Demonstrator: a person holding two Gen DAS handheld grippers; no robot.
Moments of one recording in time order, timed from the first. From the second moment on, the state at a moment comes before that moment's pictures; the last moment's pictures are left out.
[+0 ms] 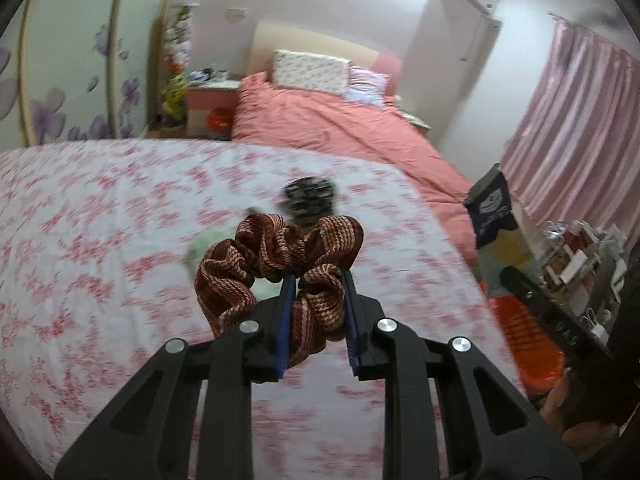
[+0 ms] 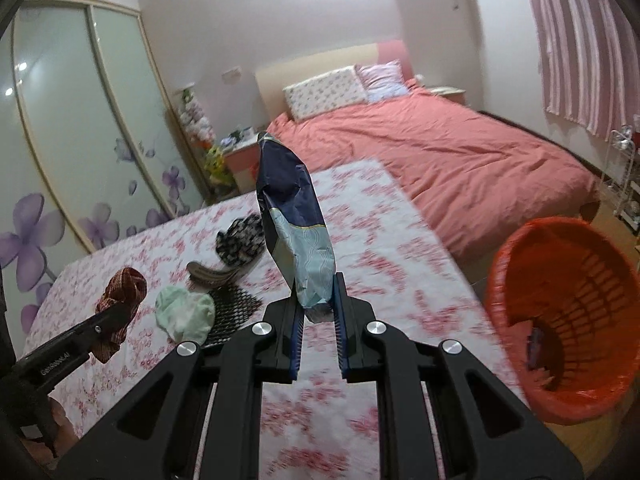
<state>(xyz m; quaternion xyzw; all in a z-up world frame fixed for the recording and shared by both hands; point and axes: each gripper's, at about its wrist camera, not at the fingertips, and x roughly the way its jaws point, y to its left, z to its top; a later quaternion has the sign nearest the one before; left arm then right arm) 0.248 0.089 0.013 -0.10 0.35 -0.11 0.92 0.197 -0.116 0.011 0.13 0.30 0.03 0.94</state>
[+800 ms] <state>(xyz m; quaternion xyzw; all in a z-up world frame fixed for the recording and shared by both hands) 0.228 -0.120 0.042 -0.03 0.34 -0.29 0.89 0.142 -0.238 0.013 0.18 0.24 -0.11 0.95</state>
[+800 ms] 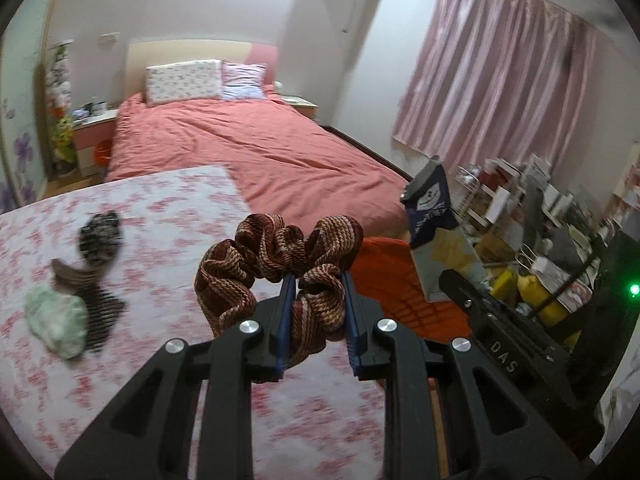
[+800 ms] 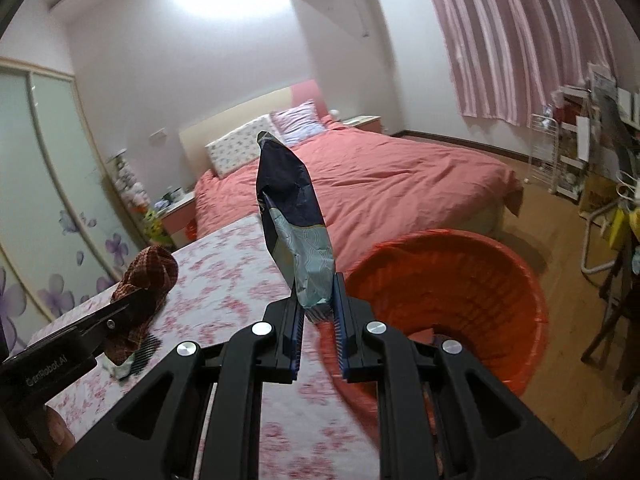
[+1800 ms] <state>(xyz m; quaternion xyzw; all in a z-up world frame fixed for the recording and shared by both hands) 0.266 -0.166 -0.033 0.04 0.39 -0.24 0.89 0.142 -0.297 -0.033 0.22 0.29 -0.17 0.92</state>
